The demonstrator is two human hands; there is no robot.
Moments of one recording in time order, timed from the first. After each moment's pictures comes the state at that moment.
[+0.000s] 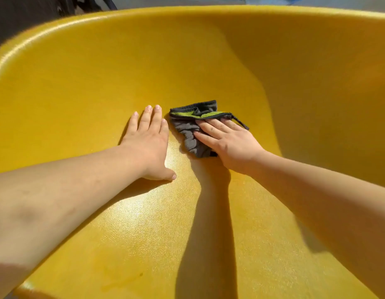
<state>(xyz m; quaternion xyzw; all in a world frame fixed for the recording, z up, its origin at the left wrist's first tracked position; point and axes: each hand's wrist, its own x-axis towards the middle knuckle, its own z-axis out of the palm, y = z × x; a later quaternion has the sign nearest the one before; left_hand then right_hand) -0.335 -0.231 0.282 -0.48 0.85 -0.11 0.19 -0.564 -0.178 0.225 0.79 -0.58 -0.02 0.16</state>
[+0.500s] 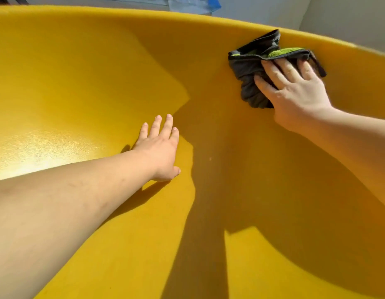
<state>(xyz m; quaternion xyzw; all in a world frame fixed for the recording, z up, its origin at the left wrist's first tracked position) -0.493 -0.168 0.267 -0.38 0.91 -0.05 0.14 -0.783 -0.058 0.344 0.54 -0.75 -0.19 0.34</state>
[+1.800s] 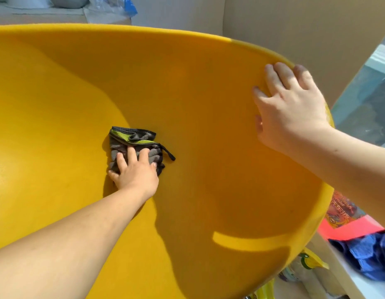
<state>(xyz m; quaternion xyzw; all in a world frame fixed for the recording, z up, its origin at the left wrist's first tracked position) -0.580 -0.056 0.208 -0.55 0.82 0.16 -0.01 -0.795 0.138 0.379 0.47 -0.81 -0.16 0.32</state>
